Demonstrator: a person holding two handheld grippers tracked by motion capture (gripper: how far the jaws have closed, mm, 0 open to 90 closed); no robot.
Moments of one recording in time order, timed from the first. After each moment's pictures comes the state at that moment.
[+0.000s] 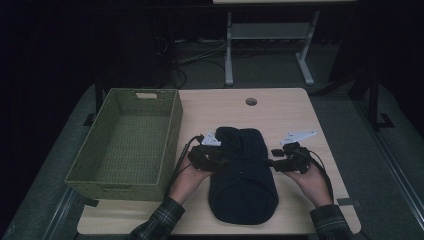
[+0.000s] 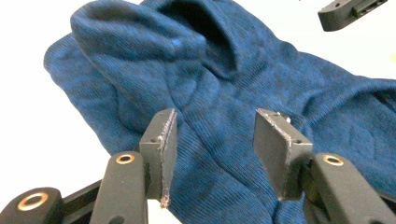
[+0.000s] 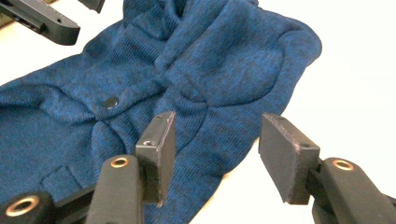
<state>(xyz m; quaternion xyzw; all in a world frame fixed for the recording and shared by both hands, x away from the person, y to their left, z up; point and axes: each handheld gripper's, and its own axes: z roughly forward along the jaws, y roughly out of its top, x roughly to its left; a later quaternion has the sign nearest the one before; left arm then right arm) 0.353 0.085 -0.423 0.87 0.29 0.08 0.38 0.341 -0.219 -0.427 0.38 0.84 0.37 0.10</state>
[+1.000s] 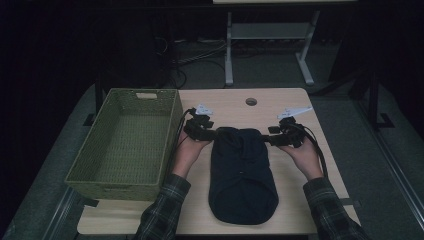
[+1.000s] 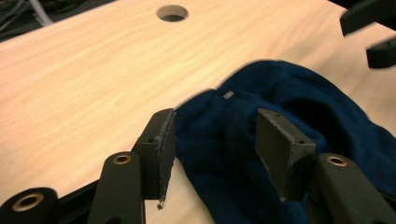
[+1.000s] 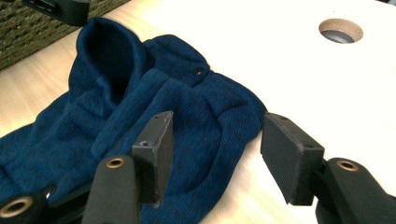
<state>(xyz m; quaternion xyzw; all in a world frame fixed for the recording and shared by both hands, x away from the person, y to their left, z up) 0.429 0.097 -0.401 0.83 0.36 0.14 0.41 0.410 -0.218 -0.410 0.39 0.82 0.40 0.11</state>
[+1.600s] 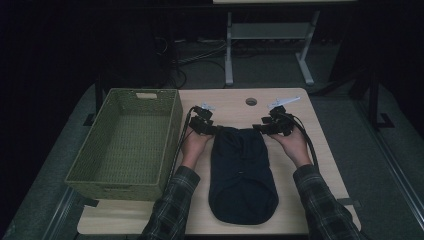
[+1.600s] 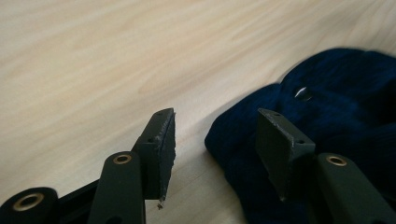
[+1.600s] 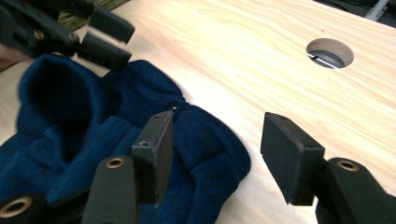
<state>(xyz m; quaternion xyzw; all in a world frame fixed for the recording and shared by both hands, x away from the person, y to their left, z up) 0.480 0.087 -0.448 0.83 0.41 0.12 0.36 0.453 -0.198 -0.412 0.40 0.82 0.39 0.12</state>
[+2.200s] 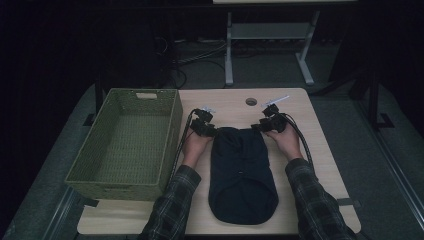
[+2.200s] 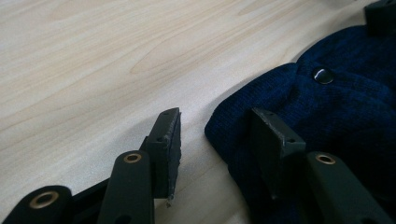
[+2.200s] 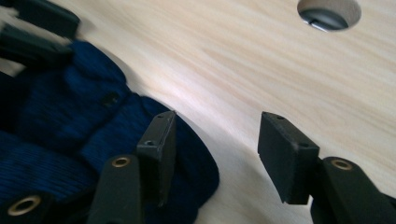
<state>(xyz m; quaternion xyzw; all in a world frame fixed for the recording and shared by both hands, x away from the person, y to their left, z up) 0.489 0.088 -0.464 0.83 0.41 0.09 0.35 0.494 -0.192 -0.450 0.44 0.83 0.34 0.10</state>
